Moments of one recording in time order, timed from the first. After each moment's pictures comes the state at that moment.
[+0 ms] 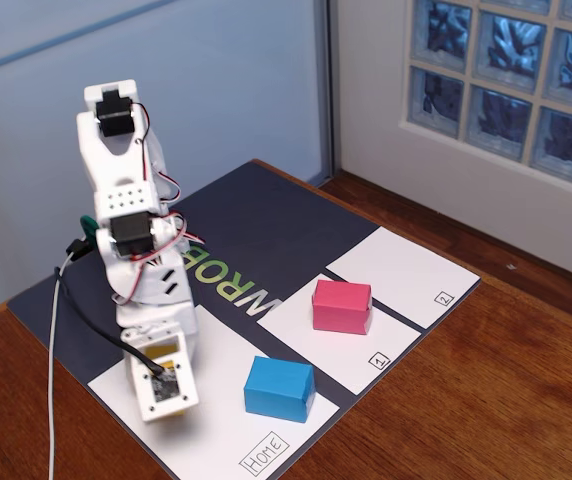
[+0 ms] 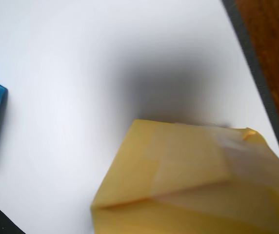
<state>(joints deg) 31.3 81.2 102.7 52.8 89.2</state>
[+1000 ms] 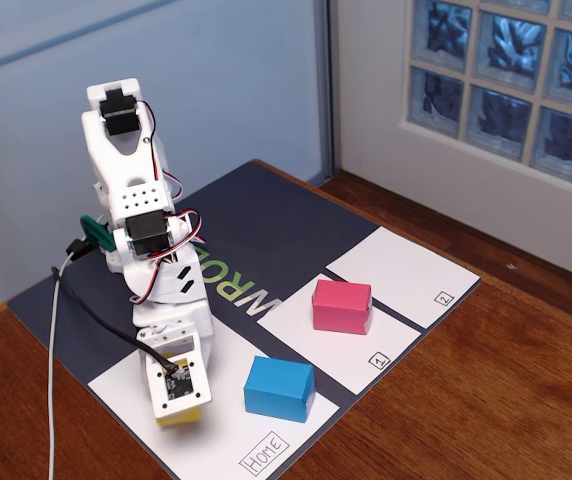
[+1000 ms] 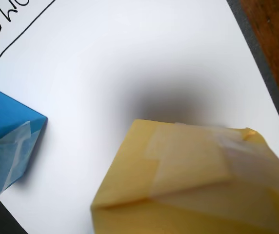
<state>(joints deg) 28.5 81.9 106.9 51.9 93.9</state>
